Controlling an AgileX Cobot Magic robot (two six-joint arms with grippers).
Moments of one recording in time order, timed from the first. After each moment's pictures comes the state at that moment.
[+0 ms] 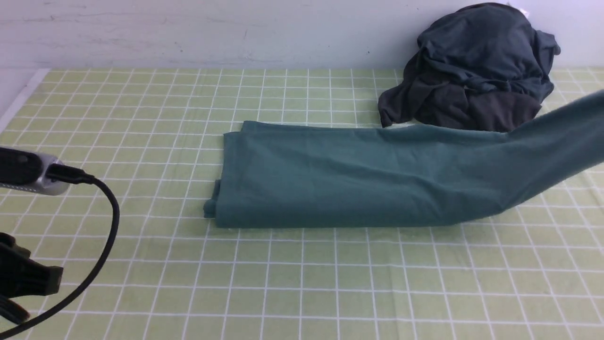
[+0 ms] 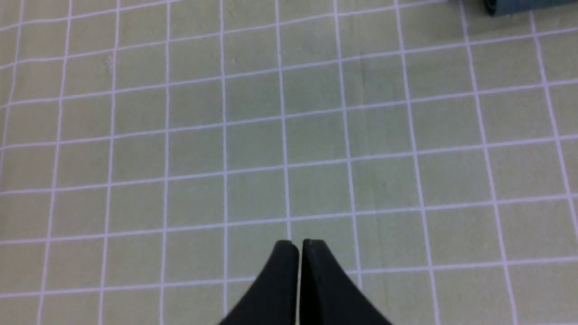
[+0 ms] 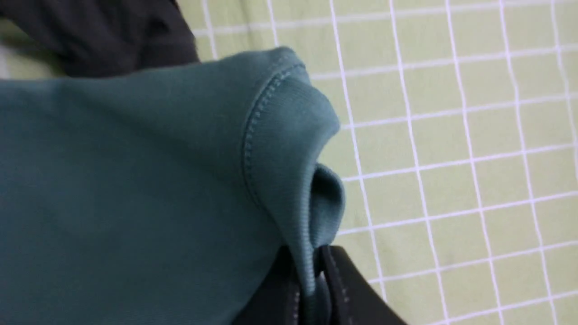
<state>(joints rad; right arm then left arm) -0.17 1.80 -1.74 -0.13 1.15 0.04 -0.14 0.87 -0.71 0.17 0.84 -0.10</state>
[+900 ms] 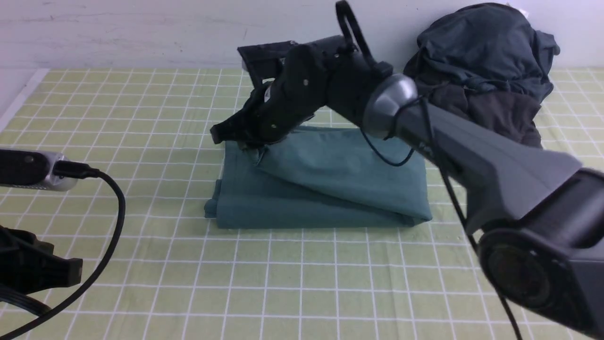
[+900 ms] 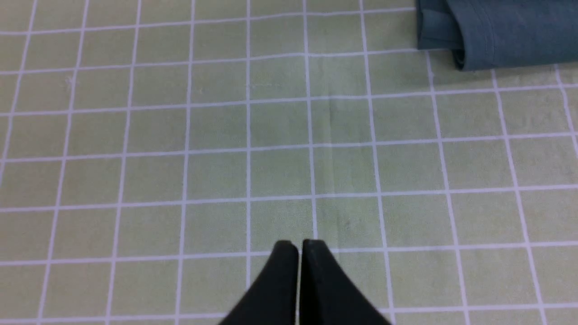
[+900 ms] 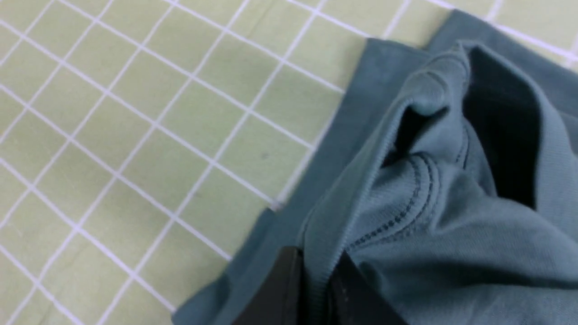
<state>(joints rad) 0.68 2.47 -2.40 0.14 0.94 0.14 -0.14 0.87 -0.65 0.12 0.71 -0.15</state>
